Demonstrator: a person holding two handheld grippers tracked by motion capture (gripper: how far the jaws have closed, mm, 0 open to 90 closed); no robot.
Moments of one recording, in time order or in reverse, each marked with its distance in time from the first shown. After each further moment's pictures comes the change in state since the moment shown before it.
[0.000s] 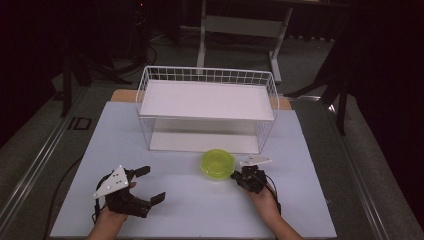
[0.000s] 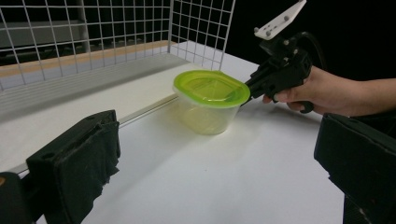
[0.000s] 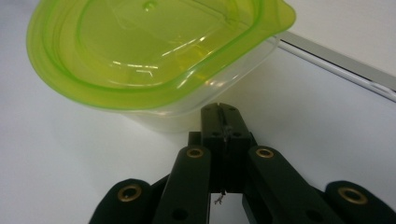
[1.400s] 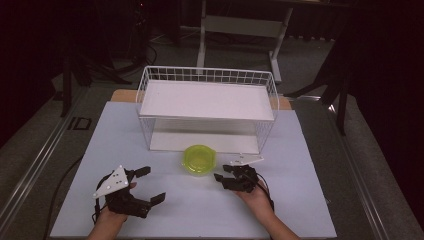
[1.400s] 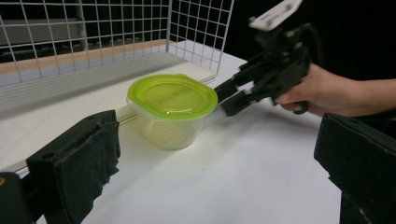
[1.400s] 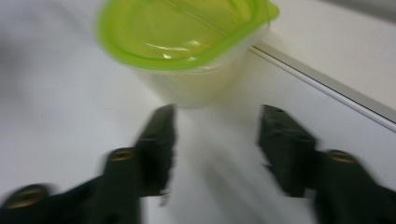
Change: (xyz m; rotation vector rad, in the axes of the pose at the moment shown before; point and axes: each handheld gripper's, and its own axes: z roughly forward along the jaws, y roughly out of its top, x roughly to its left) left arm 0.000 0.000 0.000 0.000 -0.010 -0.011; right arm 0.021 0.017 0.002 -0.062 0.091 -0.060
